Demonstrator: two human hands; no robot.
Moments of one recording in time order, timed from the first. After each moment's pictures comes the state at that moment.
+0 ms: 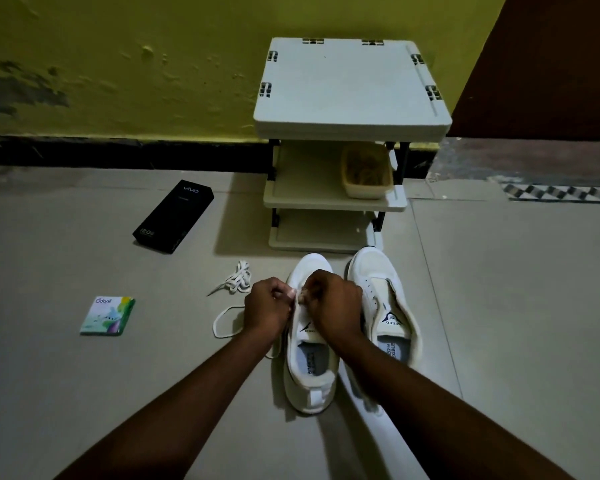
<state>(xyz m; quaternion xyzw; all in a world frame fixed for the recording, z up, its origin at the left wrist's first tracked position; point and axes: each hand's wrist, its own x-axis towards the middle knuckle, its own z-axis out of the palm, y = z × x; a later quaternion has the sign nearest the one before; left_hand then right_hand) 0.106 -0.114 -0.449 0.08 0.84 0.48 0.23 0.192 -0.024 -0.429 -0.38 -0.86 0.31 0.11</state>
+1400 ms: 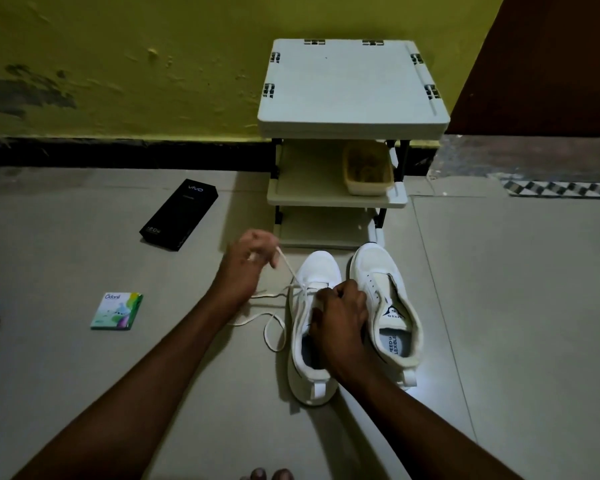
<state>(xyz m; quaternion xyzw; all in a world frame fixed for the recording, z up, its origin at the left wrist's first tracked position) 0.067 -0.145 -0.369 0.28 0.77 0.54 0.19 0.221 -0.054 -0.429 -0.39 -0.89 0.20 0.06</state>
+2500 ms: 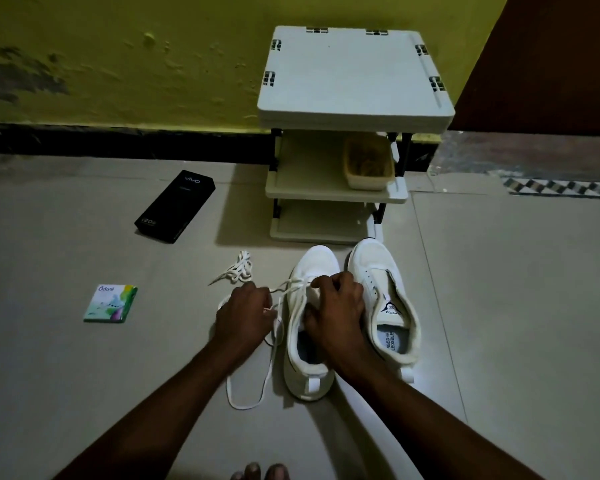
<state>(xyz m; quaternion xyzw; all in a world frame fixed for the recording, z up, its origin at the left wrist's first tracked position) 0.098 -0.168 -0.449 0.30 0.93 0.14 0.18 0.225 -0.051 -0.425 -0.35 -0.90 0.24 0.08</state>
